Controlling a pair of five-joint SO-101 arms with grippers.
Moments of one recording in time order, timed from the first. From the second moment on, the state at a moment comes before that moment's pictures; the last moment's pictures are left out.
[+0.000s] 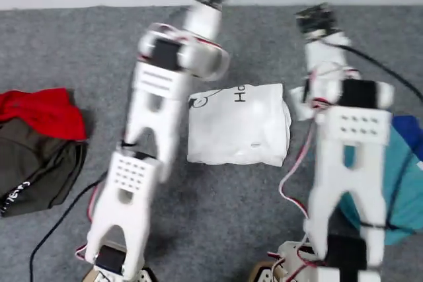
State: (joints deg) left arm 12.8 55.5 -90.0 99.4 0.7; right arm 1.1 -12.3 3.2 76.0 22.6
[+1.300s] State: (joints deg) left arm -0.4 48.0 -87.4 99.4 0.7; right arm -6.4 34.8 -8.9 55.6 20.1
